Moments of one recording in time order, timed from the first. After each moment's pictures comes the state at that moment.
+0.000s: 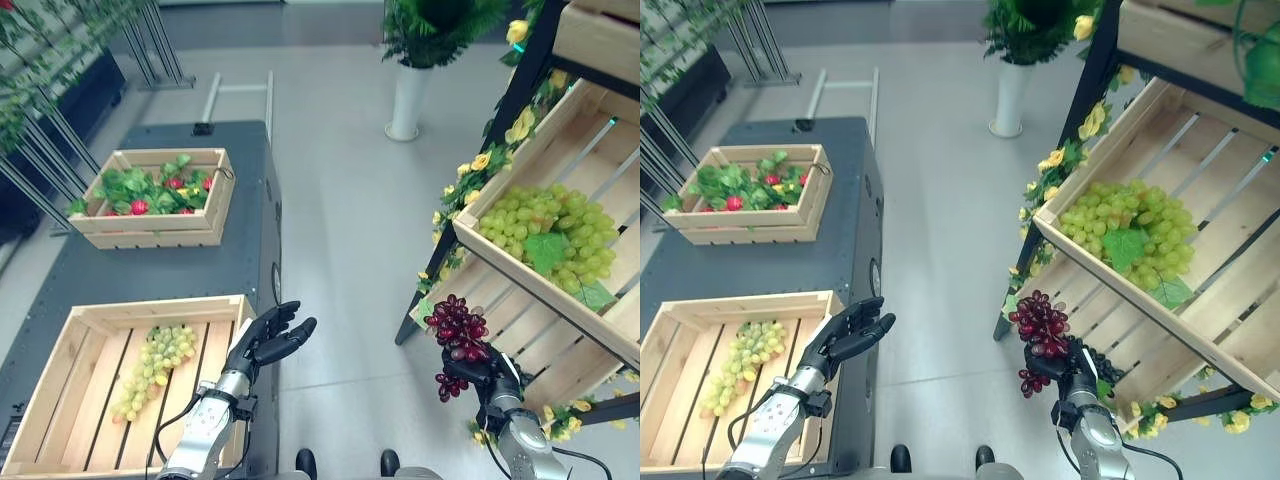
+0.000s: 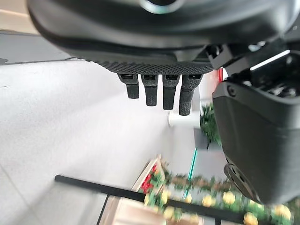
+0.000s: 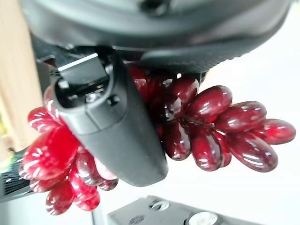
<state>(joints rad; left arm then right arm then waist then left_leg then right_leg) 0.06 0.42 -0.25 0.46 -0.32 -0.39 -0.10 0.09 -0.35 0.10 0.56 0.56 -0.21 -0.02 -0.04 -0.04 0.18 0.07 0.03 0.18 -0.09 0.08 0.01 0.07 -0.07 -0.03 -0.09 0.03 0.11</state>
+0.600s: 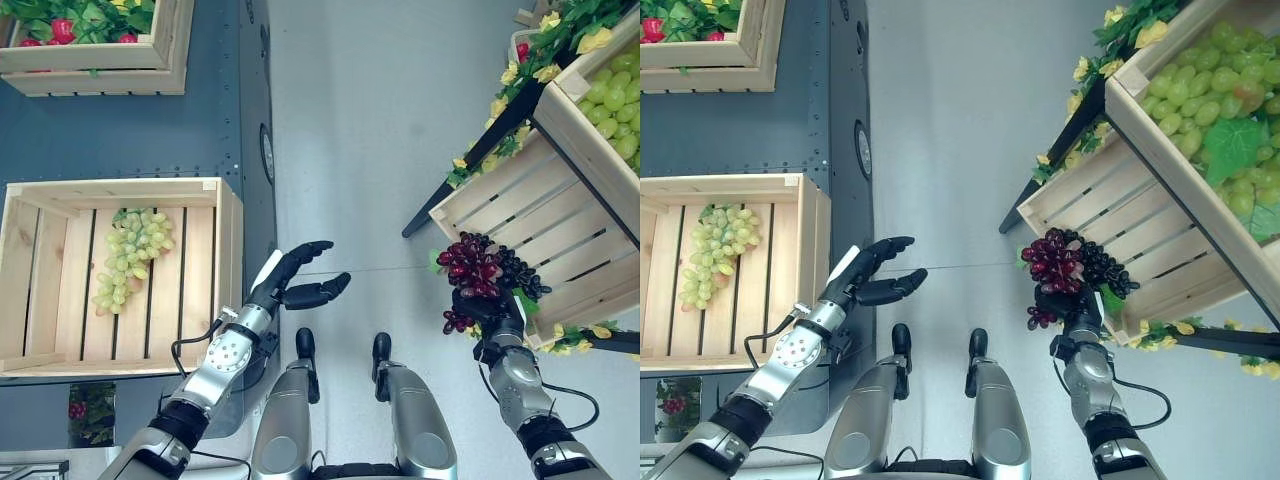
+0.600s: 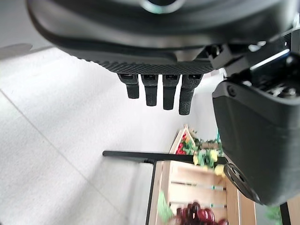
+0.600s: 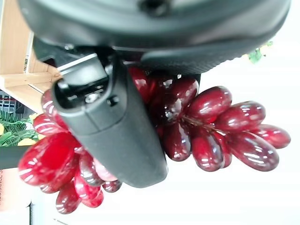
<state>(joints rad) -0.26 0.53 -0.45 0.42 -0.20 -0.41 0.04 -0.24 -0.40 0.12 0.73 0.64 -0.28 -0.14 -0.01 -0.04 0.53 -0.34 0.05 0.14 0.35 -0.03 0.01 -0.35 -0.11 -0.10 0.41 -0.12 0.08</state>
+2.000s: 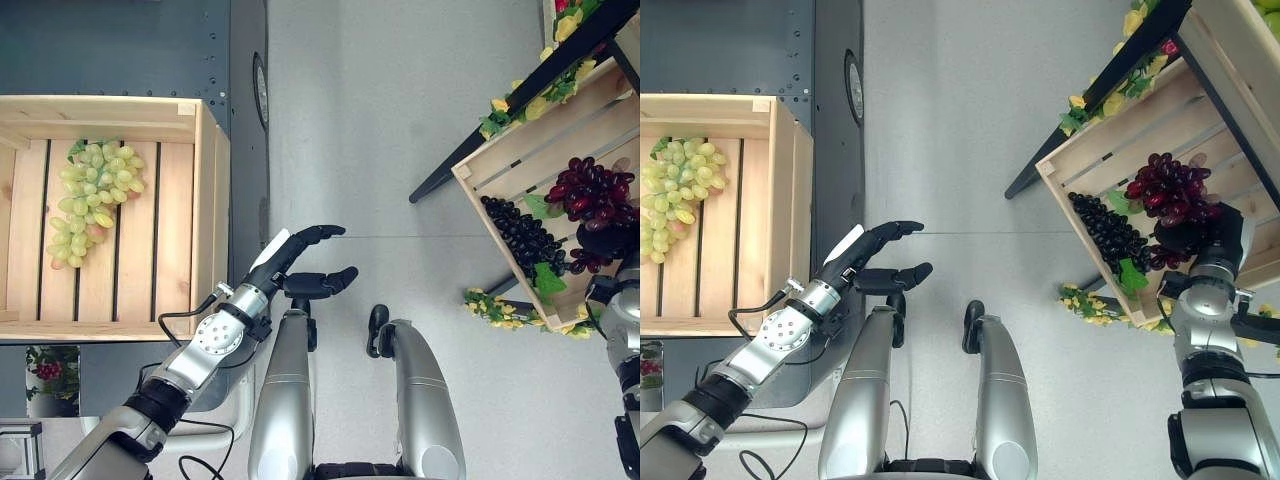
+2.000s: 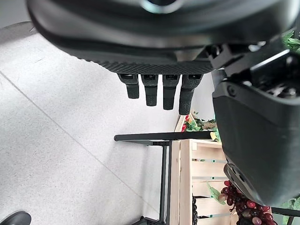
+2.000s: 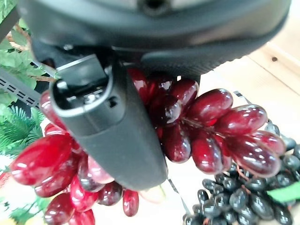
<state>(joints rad) -0.35 0.69 -0.52 0.32 -0.21 -0.41 0.03 -0.54 -0.82 0.04 0.92 0.52 -0.20 -0.29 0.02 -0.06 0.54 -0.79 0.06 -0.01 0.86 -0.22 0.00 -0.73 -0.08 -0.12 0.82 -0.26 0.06</state>
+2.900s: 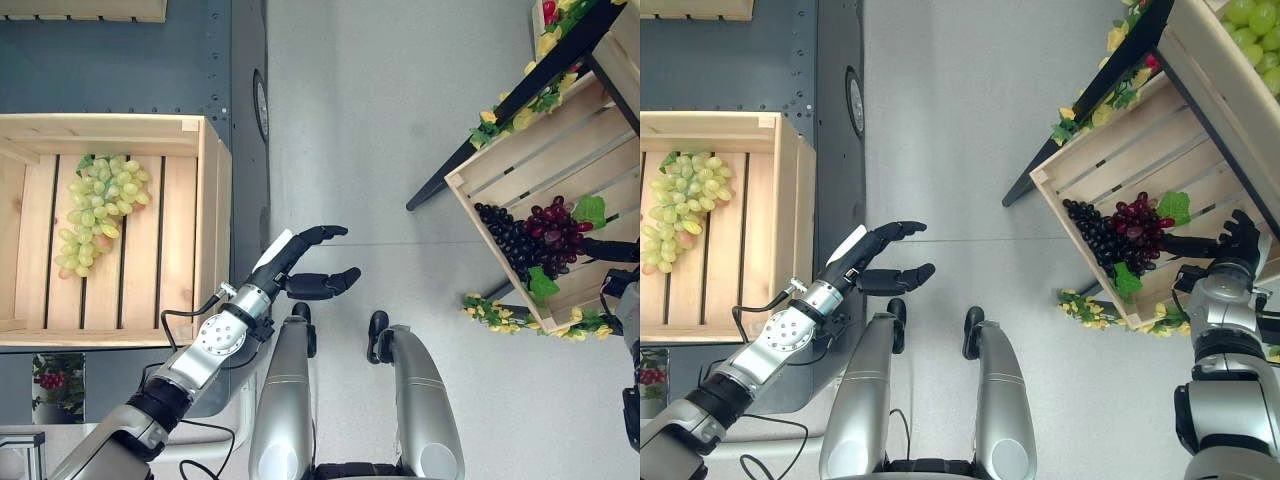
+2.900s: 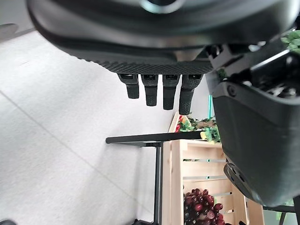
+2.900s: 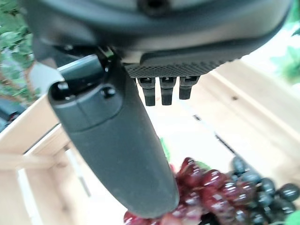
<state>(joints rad) -0.36 0.68 -0.55 0.33 -0.21 -0.43 0.06 -0.64 -0.85 0.06 1.00 0.52 -0.04 -0.29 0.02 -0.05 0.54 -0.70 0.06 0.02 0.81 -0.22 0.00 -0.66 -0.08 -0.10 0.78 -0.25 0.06</state>
